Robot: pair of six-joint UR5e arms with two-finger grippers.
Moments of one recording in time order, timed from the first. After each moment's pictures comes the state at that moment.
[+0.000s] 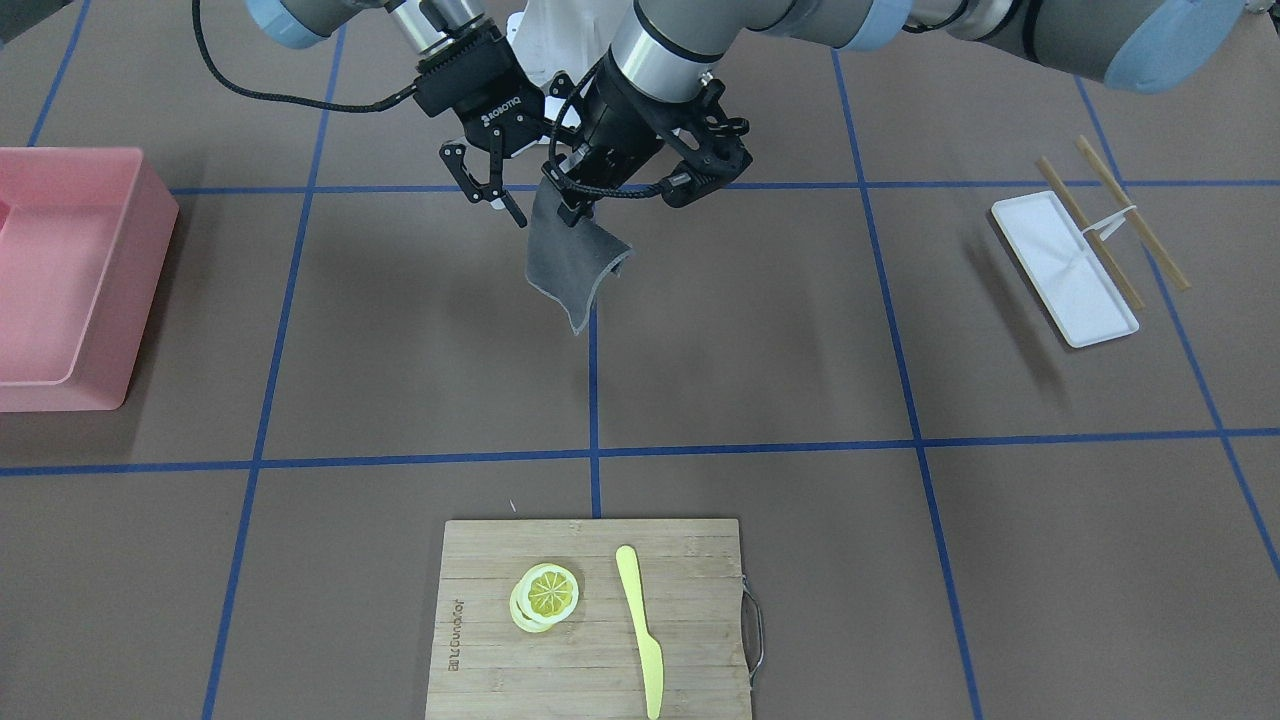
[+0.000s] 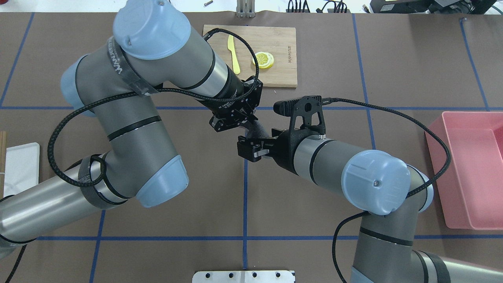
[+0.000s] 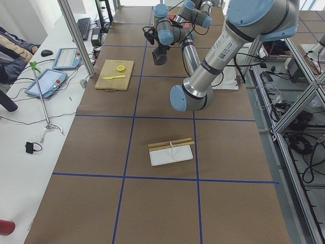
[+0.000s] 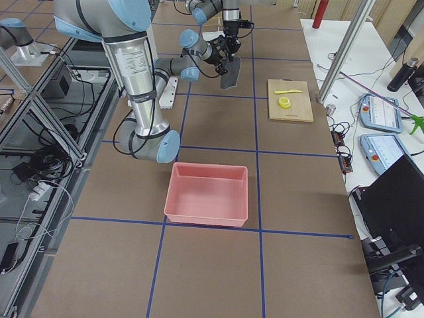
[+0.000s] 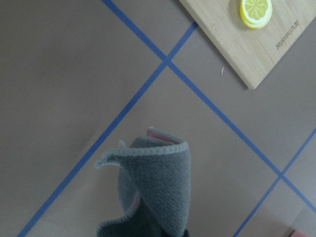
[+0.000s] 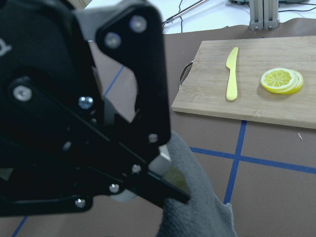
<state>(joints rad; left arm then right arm) -0.64 -2.40 -1.79 -1.68 -2.09 -2.02 0.36 -1.12 2.03 -1.08 1.38 1.05</state>
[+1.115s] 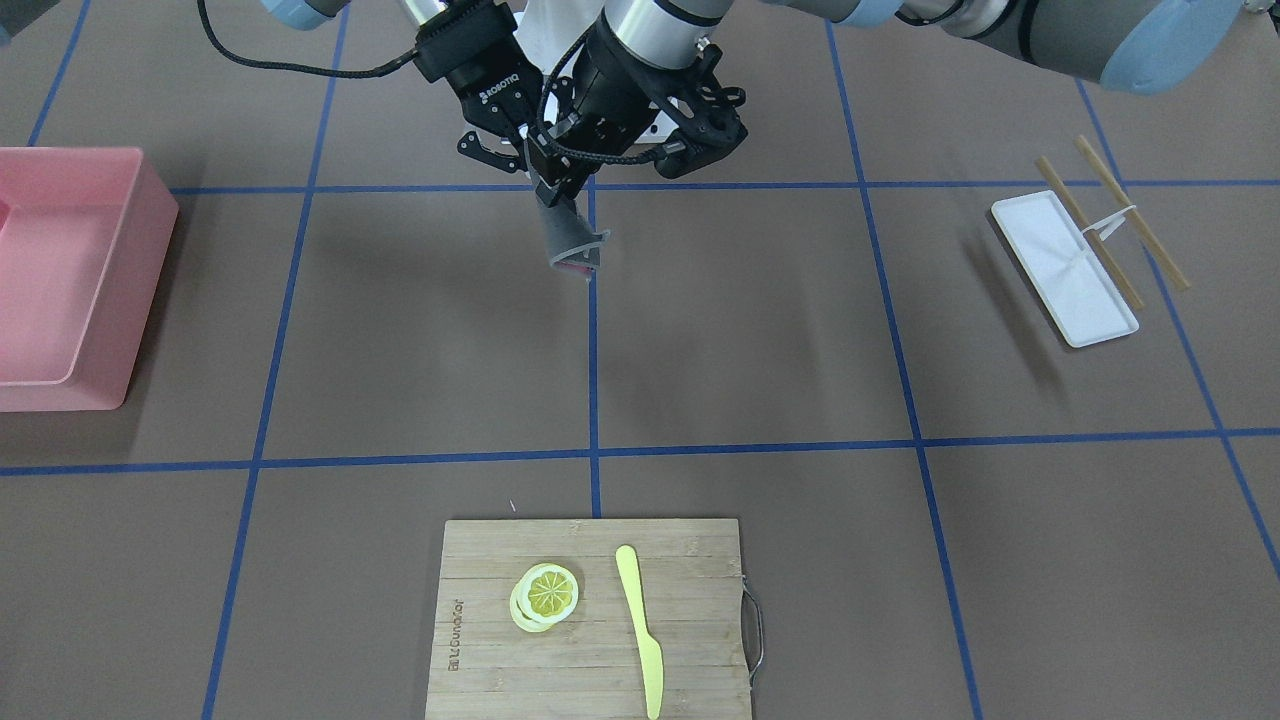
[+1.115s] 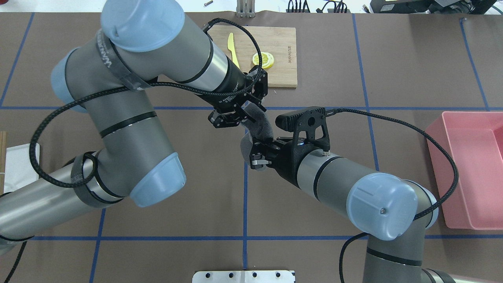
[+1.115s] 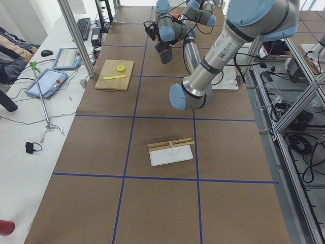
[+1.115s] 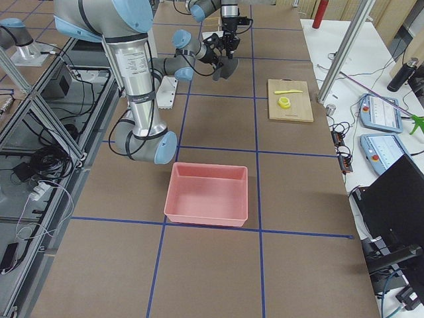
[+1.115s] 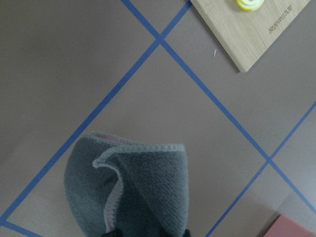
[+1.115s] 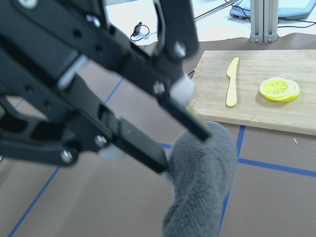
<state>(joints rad) -0.68 -2.41 -1.83 -1.68 -2.09 -2.00 0.29 -1.16 2.08 -1.09 1.28 1.07</state>
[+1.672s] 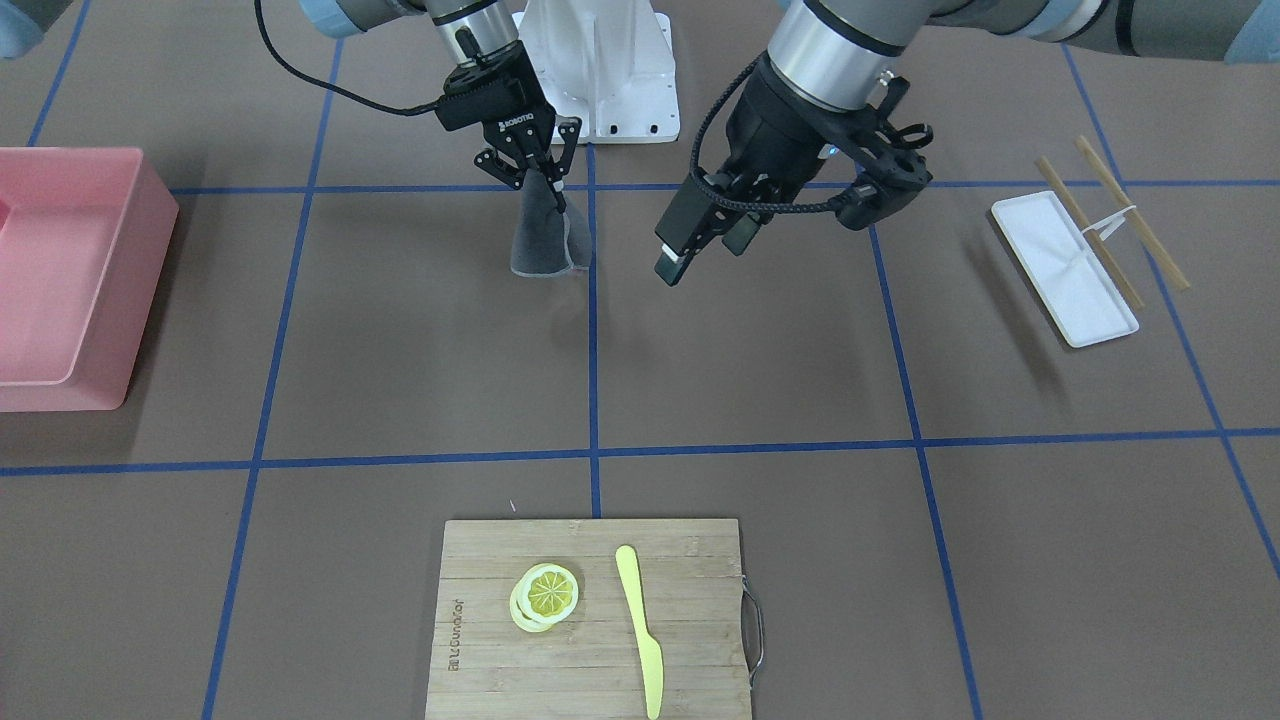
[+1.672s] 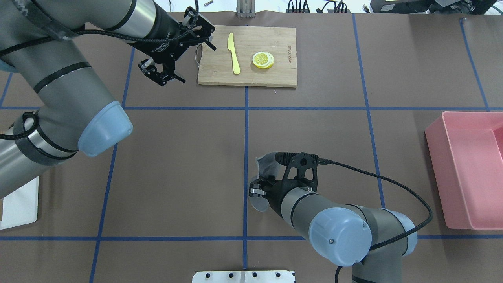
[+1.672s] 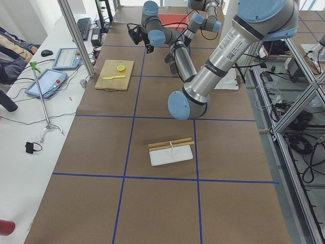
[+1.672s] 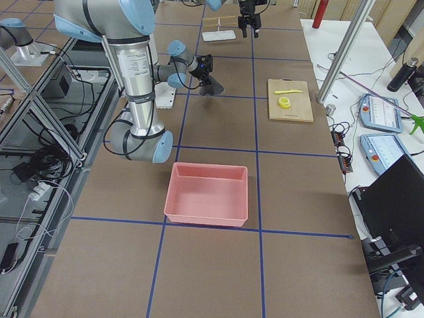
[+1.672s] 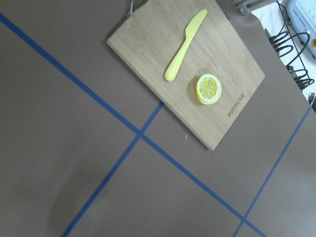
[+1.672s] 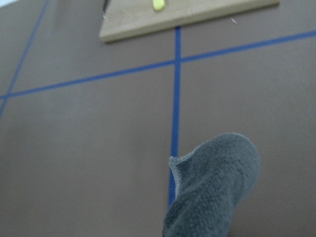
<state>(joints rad) -0.86 -2.29 -1.85 -1.67 -2.09 -1.81 0.20 -1.20 1.98 -1.23 1.31 1.47</state>
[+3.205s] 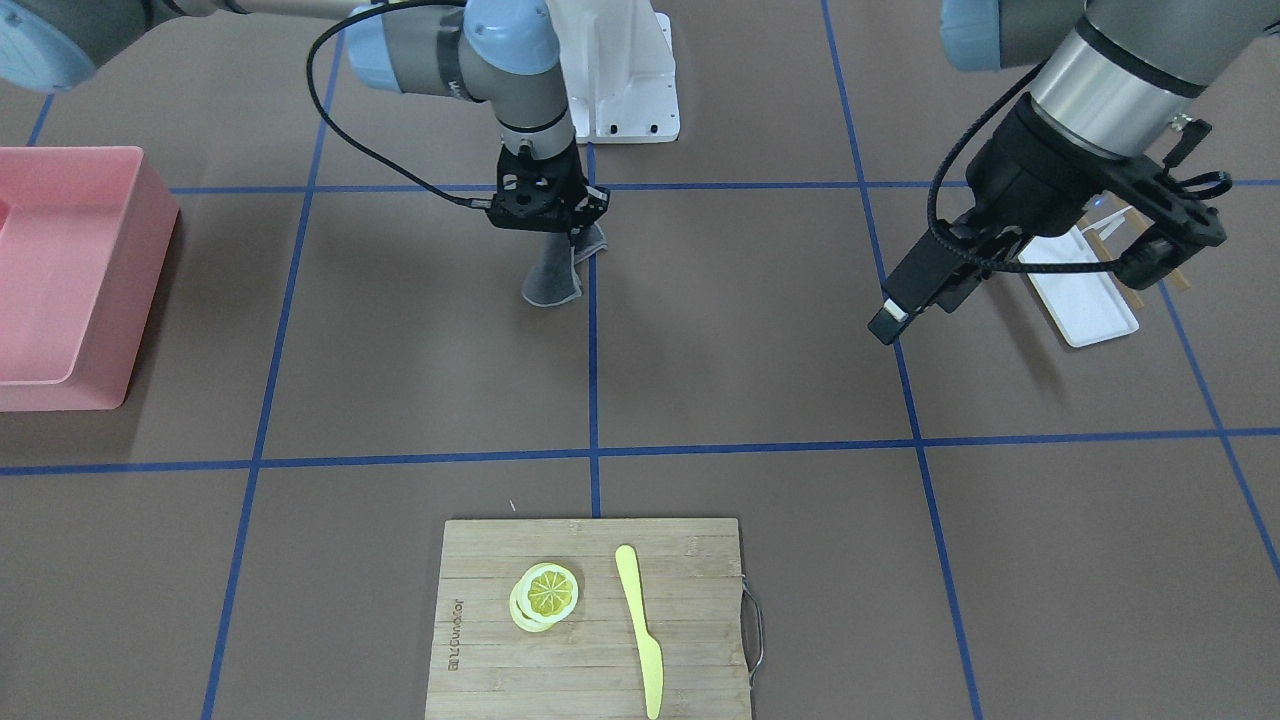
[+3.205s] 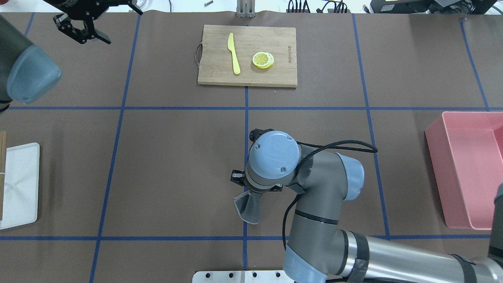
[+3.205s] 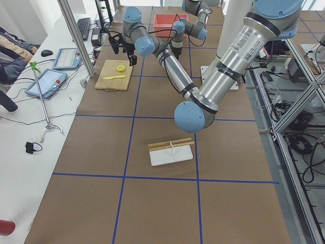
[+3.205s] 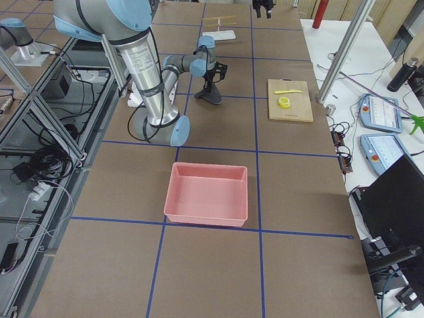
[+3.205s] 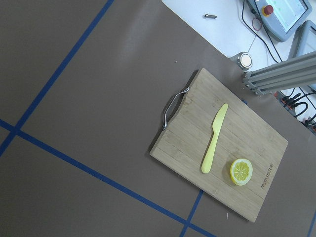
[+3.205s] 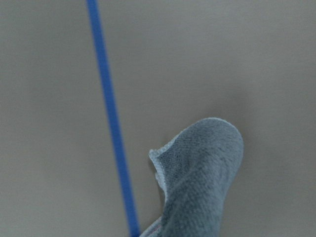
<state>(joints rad) -1.09 -2.17 -1.84 -1.67 -2.25 -1.54 0.36 -0.88 1.70 -1.54 1.81 1.55</state>
